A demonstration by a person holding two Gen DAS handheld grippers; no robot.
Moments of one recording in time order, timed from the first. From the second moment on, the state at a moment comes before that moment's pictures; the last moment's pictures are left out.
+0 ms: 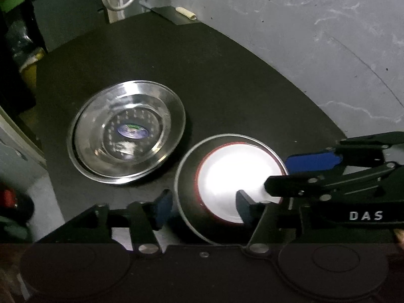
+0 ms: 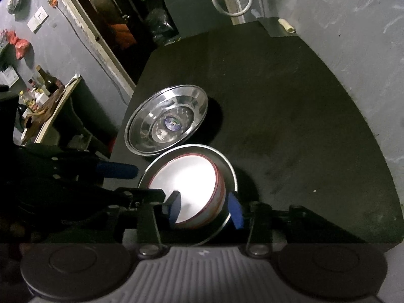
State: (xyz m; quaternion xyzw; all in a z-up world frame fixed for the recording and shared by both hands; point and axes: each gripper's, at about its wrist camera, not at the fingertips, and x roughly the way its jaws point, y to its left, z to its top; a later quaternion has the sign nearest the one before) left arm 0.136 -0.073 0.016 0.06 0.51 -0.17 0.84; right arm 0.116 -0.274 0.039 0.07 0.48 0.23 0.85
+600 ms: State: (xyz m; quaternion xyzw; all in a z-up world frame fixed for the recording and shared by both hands) left arm 0.131 -0.080 0.020 0.16 0.49 -0.25 0.82; right arm 0.088 -0.278 0.049 0.08 0.46 0.15 0.87
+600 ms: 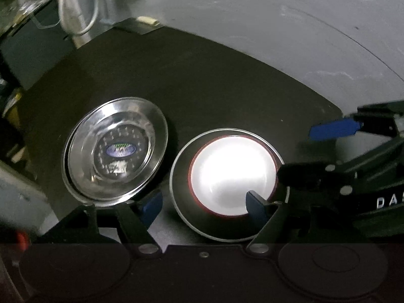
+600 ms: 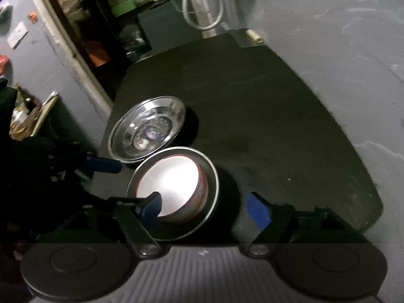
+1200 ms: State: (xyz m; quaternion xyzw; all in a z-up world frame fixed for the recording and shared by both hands) left arm 0.135 -0.031 0.033 0.21 0.43 -0.36 0.80; right arm 0.032 -0.238 0.062 0.14 0.40 -0.06 0.90
